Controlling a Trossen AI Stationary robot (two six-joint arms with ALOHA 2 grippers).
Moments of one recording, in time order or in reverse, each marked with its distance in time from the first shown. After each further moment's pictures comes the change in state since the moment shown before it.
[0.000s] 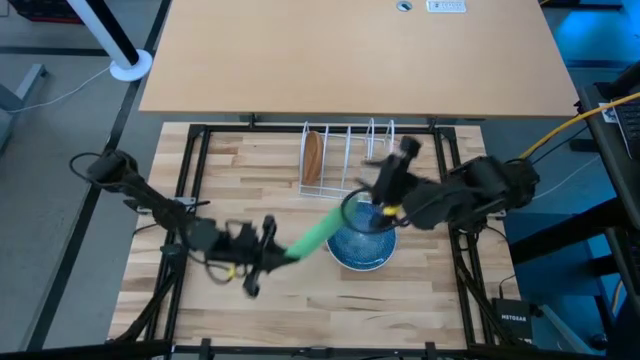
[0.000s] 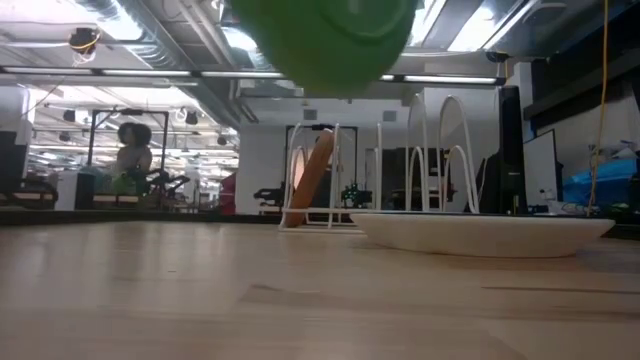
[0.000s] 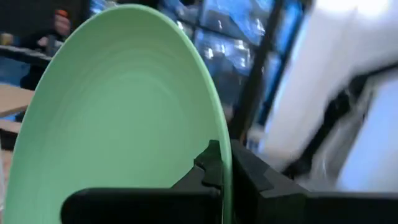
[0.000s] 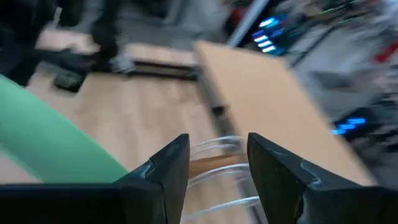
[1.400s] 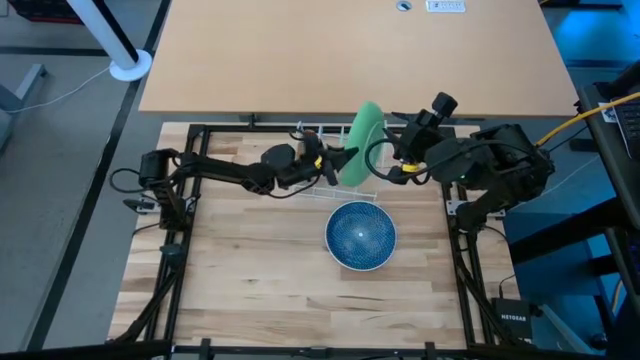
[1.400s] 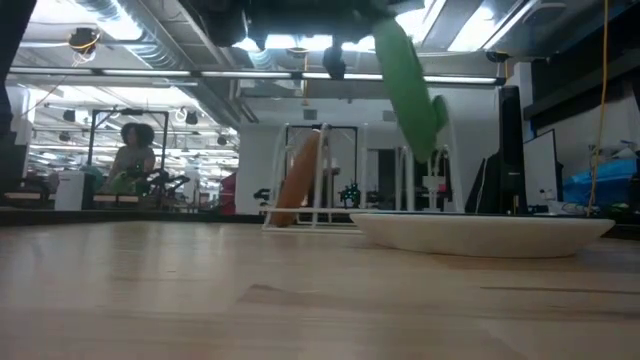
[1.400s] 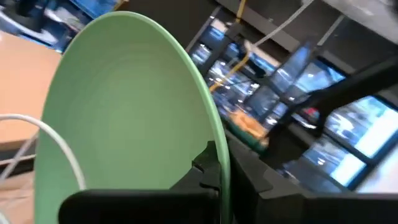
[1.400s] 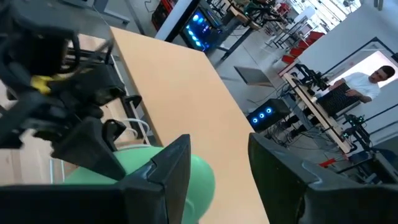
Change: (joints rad) left arm 0.698 0.413 0.389 0.056 0.247 -0.390; right arm -0.140 -0.107 -0.001 -0.055 0.151 -0.195
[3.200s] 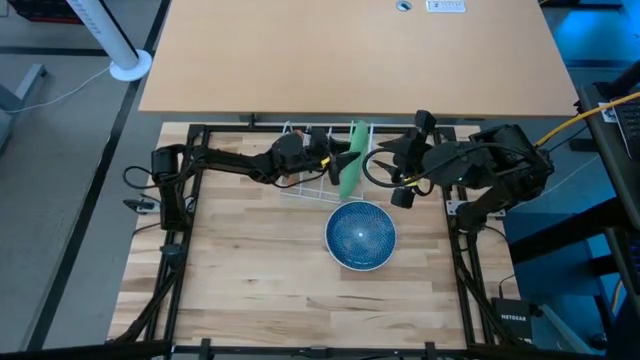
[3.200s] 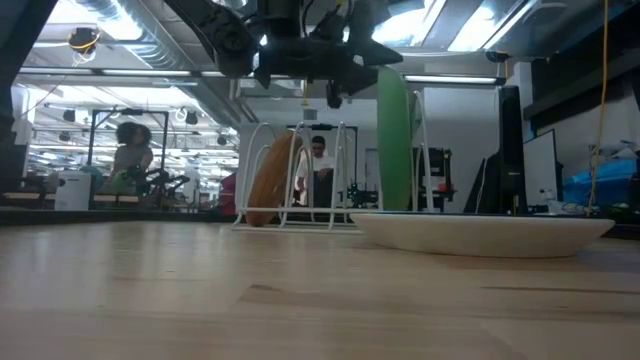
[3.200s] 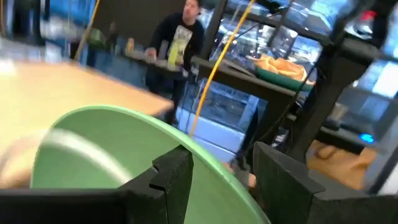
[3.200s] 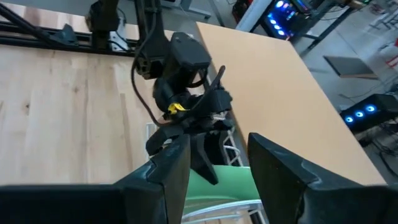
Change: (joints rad) left arm 0.110 0.083 -0.001 -0.057 0.214 0.313; right arm 0.002 0.002 0.000 -0.051 -0.362 0.132
